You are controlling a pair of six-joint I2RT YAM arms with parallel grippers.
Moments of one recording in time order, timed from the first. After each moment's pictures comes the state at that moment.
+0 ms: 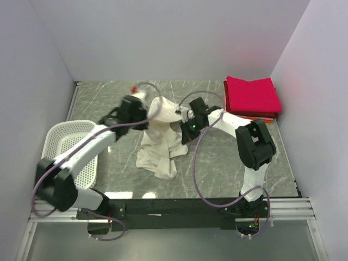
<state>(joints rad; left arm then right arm) -0.52 1.40 1.10 -0.41 -0.05 -0.32 0.49 1.91 1.29 -0.57 -0.55 -0.10</state>
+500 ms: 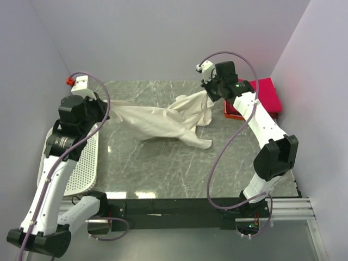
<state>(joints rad) -0.20 0.94 1.20 -0.54 -0.05 -0.30 0.32 1.71 1.68 -0.68 -0.09 -0.40</state>
